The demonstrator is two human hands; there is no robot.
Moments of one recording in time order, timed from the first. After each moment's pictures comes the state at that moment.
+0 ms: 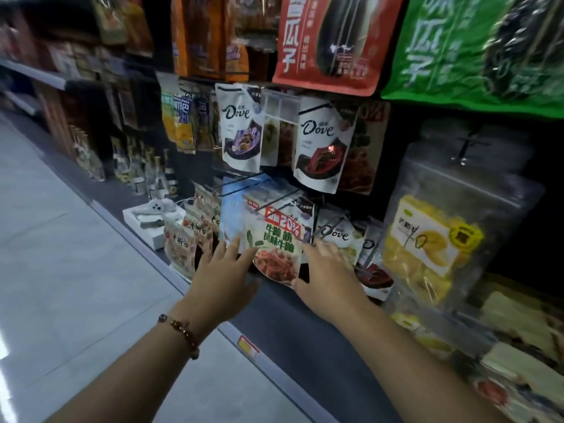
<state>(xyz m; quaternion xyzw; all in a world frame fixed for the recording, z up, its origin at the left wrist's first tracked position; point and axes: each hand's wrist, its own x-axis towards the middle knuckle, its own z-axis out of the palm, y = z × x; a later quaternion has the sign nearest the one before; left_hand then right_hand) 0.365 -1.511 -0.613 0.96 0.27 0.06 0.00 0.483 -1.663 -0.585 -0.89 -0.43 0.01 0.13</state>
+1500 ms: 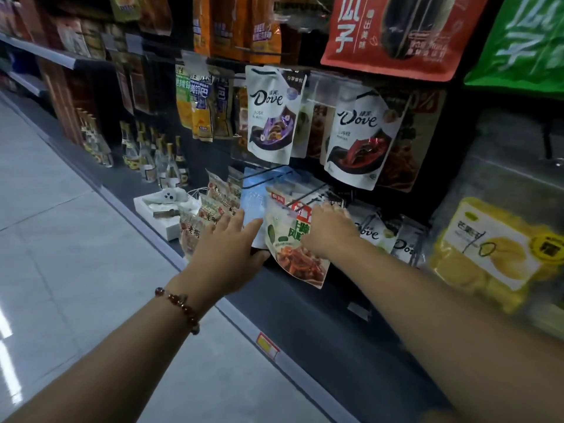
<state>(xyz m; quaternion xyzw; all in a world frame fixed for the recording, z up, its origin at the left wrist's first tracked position) 0.348 -1.442 -0.591 0.96 0.28 0.07 0.01 0.516 -1.539 -0.570 -0.92 -0.38 -0.02 0.00</state>
